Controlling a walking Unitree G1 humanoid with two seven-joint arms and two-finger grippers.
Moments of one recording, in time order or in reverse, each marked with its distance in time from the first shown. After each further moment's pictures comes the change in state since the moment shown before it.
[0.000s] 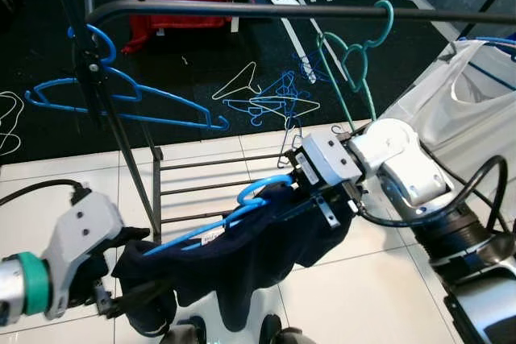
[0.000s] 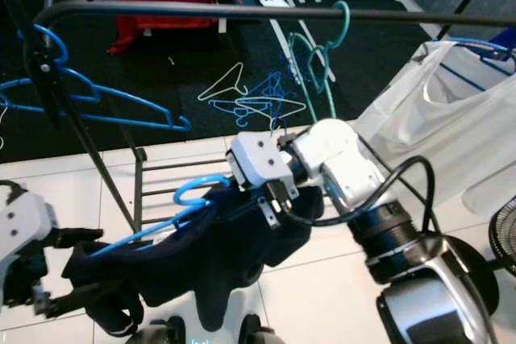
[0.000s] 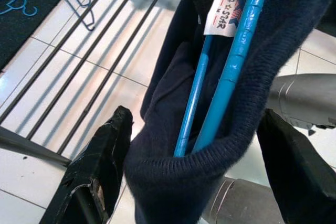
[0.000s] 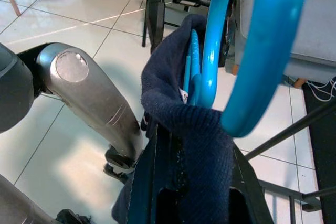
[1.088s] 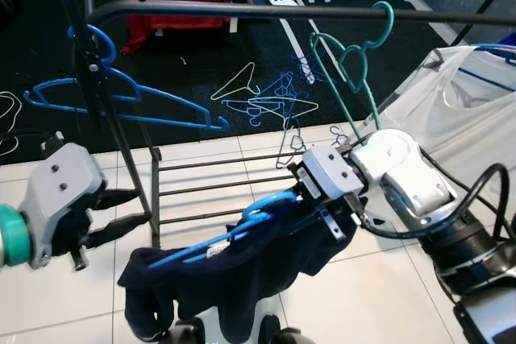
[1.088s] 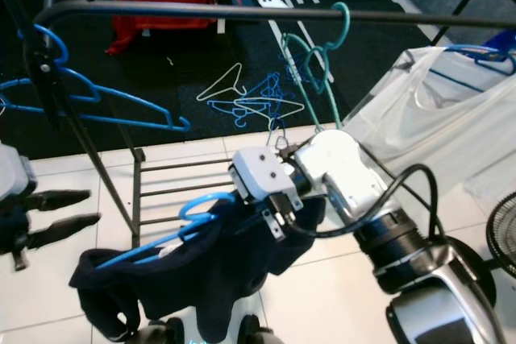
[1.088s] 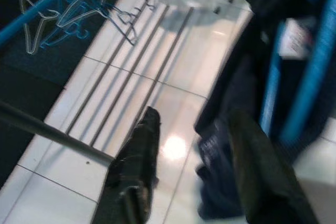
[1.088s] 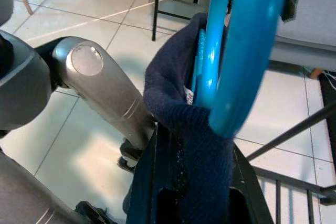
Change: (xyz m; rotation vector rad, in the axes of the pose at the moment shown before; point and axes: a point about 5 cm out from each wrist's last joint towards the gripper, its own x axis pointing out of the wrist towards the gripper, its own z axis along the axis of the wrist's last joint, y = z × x) left arm -0.038 0.035 0.025 0.161 0.005 0.096; right arm 0.000 0.011 -0.007 0.034 0.019 0.028
